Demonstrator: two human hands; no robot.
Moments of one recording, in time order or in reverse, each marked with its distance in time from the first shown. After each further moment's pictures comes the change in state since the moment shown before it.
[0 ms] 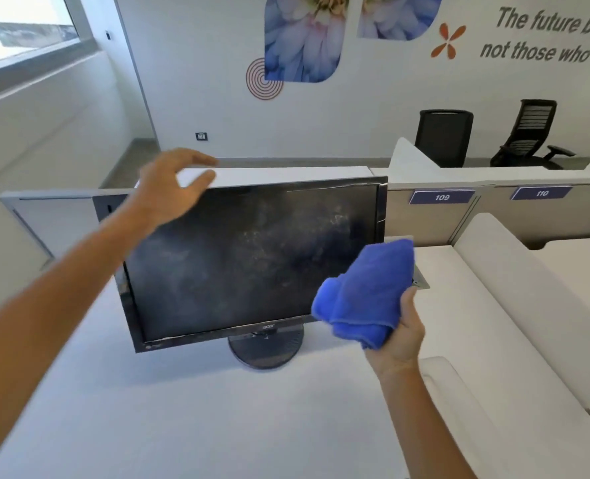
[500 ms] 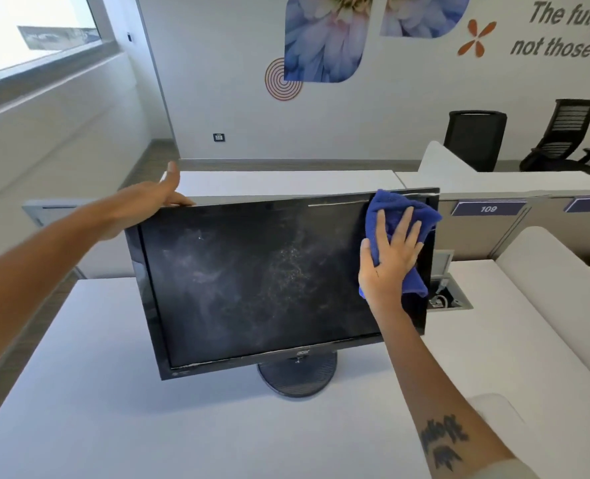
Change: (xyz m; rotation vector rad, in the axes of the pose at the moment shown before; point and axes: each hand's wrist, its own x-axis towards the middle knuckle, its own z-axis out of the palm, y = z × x) left_hand 0.045 -0.113 -0.056 0.020 -0.420 -0.500; right_hand 0.175 0.041 0.053 -1.642 0.538 -0.610
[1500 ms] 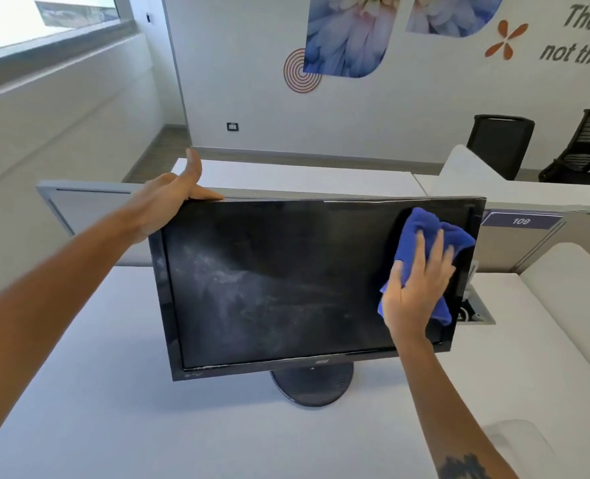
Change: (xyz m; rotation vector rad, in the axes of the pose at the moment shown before) left_hand -0.015 -0.007 0.012 -0.195 0.077 0.124; right_hand -0.026 0.003 0.013 0.009 0.097 -0.031
